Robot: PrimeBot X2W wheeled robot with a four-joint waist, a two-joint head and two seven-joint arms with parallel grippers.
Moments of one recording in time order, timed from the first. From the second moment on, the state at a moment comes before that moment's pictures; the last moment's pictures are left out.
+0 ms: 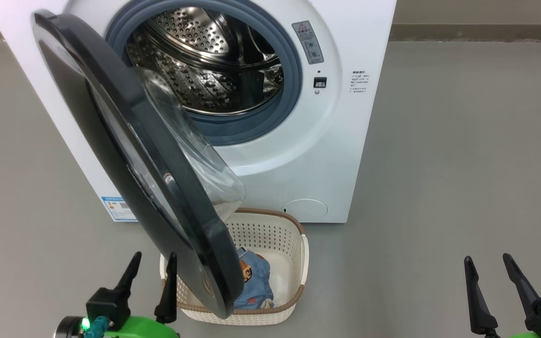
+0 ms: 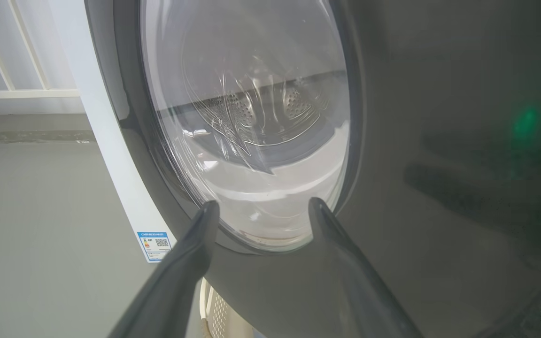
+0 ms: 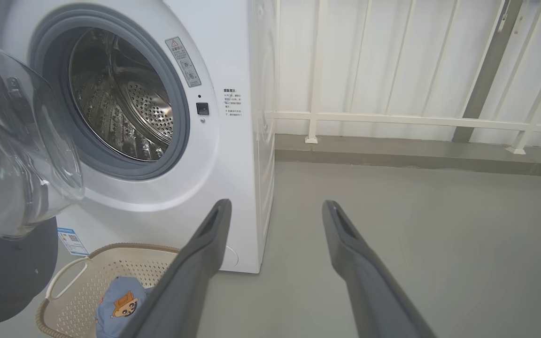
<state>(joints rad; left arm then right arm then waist) -0.16 0.08 -0.19 0.47 -0.24 0.02 -0.26 0.20 -0.04 -0.13 -0.02 0.09 0.13 -0.16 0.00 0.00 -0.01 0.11</state>
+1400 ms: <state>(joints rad) -0.26 0.05 -0.50 -0.34 -0.35 0.07 -0.21 0.19 -0.03 -0.16 0.00 0.11 0.13 -0.16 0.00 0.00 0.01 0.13</state>
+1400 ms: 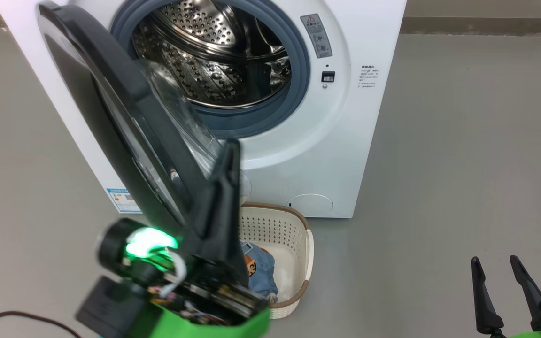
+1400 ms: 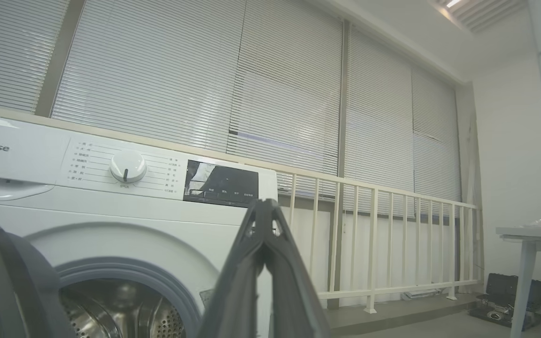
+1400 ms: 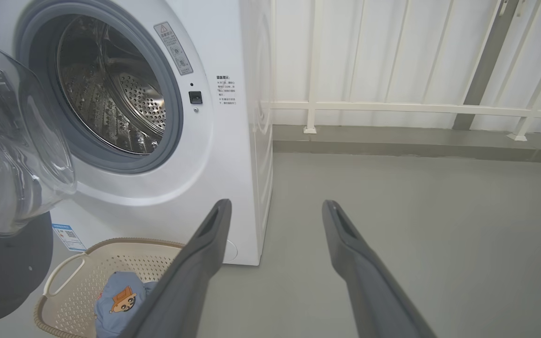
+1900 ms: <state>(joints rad) -0.22 0.05 -0.64 -0.11 -0.52 0.16 -0.22 0.19 -0.03 -0.16 0.03 0.11 0.13 -0.16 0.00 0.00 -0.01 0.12</state>
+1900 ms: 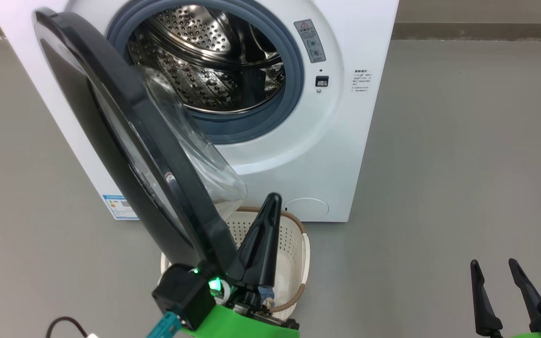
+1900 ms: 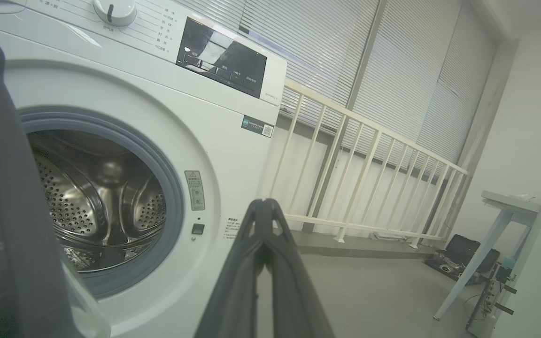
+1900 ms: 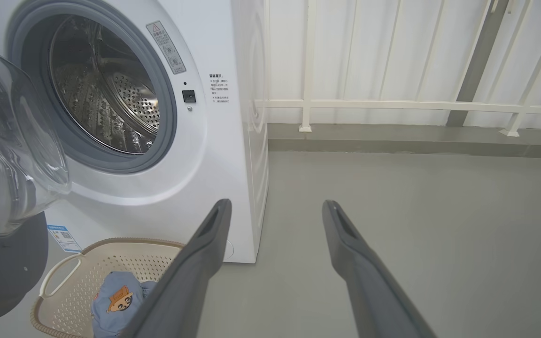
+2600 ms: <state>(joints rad) -0.20 0.05 -0.55 0.13 -0.60 0.17 -0.25 0.19 -0.03 -0.16 0.03 0.12 0.13 -0.15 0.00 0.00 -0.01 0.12</state>
